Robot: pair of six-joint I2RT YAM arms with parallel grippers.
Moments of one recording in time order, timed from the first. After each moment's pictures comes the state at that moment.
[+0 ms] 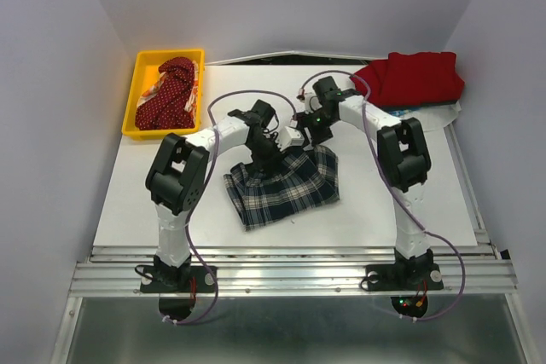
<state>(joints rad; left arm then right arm) -0.55 1.96 1.39 -0.72 0.46 0.56 0.43 2.22 1.78 -0.73 -0.42 0.02</state>
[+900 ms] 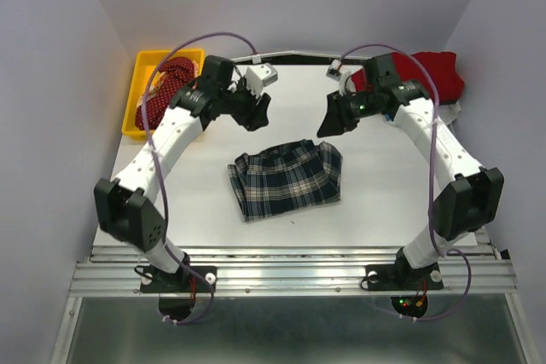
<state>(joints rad) -0.42 1.69 1.69 -0.74 0.42 0.34 0.25 1.64 1.67 -0.90 -0.77 -0.08</state>
